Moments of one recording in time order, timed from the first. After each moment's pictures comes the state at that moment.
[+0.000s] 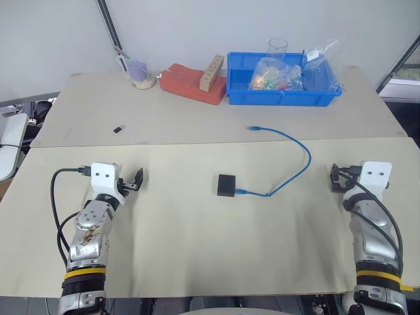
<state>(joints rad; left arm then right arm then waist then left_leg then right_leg) -0.15 0.36 0.24 0.09 -0.16 0.16 -0.31 -0.19 -0.43 -0.35 0.20 0.12 0.12 0.07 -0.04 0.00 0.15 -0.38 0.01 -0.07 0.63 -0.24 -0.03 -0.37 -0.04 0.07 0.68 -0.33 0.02</state>
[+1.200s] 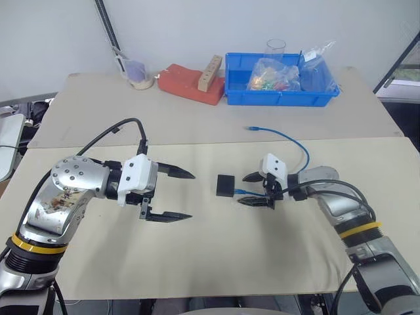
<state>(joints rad) -0.33 0.86 -0.04 -0.36 -0.48 0.28 -1.31 -0.57 -0.61 0.31 0.25 0.19 0.26 1.15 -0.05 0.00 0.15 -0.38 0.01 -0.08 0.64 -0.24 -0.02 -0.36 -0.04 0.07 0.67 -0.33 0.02</state>
